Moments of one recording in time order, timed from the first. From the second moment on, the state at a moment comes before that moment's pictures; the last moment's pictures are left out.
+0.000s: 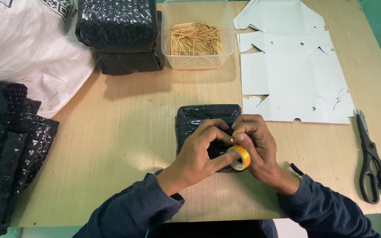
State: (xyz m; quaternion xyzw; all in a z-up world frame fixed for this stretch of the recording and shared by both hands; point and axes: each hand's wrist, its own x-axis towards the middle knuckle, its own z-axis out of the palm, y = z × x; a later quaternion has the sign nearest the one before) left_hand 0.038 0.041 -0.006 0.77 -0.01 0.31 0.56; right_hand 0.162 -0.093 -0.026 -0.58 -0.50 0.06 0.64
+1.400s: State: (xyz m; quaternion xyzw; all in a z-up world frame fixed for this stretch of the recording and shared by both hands) left_hand 0.034 0.038 -0.013 0.80 -0.04 0.28 0.54; right_hand 0.156 -0.086 -0.010 -0.60 -0.48 0.05 0.64
